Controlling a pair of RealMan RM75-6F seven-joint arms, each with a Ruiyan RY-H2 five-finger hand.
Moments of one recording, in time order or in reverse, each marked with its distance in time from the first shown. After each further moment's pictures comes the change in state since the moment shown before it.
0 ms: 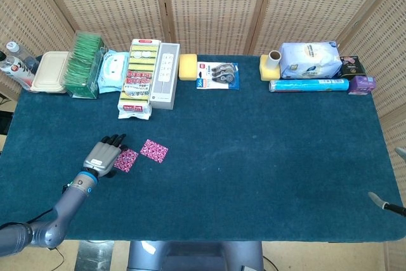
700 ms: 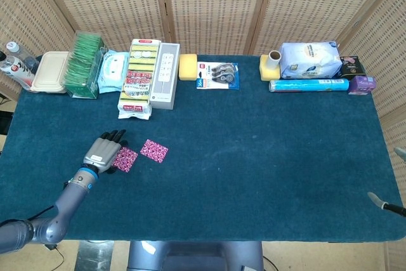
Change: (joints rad) left arm -0.025 0.003 -0.020 -0.003 -0.044 -0.004 0.012; right arm 0.002 0.000 0.000 -0.003 0.001 -0.003 -0.007
